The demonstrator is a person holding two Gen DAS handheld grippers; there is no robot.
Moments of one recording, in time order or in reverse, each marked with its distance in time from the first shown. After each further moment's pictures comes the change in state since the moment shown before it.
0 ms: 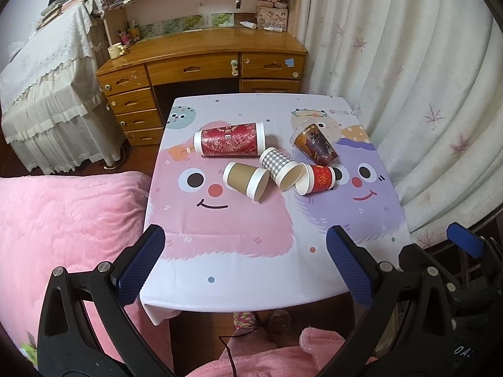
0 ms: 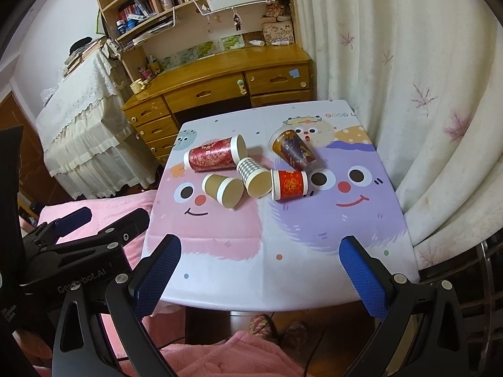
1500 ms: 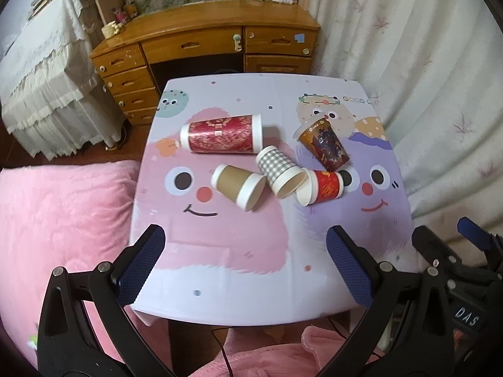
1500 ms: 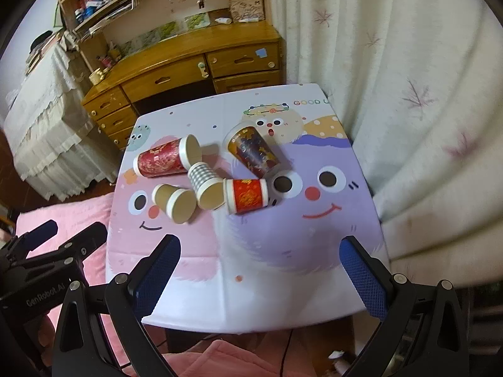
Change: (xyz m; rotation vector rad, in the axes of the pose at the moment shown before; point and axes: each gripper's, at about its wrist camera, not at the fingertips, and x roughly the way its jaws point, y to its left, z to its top) left arm 0.086 -0.050 0.076 -0.044 0.160 0.069; right arm 0.100 -0.064 0.116 0.049 0.162 -0.093
